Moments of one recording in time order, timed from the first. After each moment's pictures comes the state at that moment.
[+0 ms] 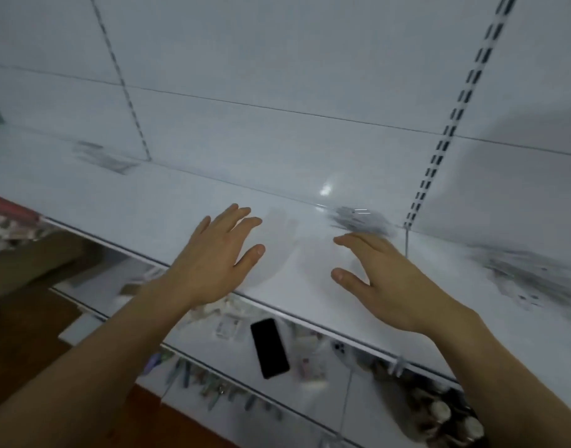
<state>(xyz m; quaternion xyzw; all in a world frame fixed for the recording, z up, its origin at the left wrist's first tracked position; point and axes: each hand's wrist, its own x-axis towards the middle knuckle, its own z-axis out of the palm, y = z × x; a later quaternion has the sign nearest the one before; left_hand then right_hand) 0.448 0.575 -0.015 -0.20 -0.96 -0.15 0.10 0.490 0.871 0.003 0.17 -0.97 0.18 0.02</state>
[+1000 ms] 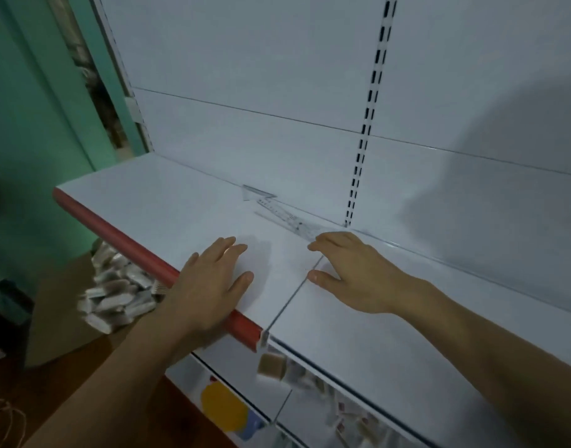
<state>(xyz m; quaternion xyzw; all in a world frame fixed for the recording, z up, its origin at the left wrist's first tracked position) 0.256 0.100 -0.036 -0.02 -0.99 -0.14 0.05 0.187 0.370 -0.009 0.33 -0.93 0.13 -0.03</state>
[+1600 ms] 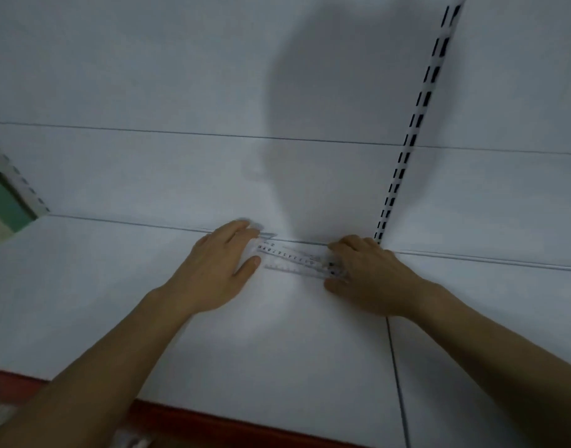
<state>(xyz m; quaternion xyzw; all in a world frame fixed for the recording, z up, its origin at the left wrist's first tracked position) 0.028 -0.004 -0.033 -0.32 -0.93 -0.17 0.06 0.101 0.276 -0.022 0.07 -0.99 0.07 -0.04</state>
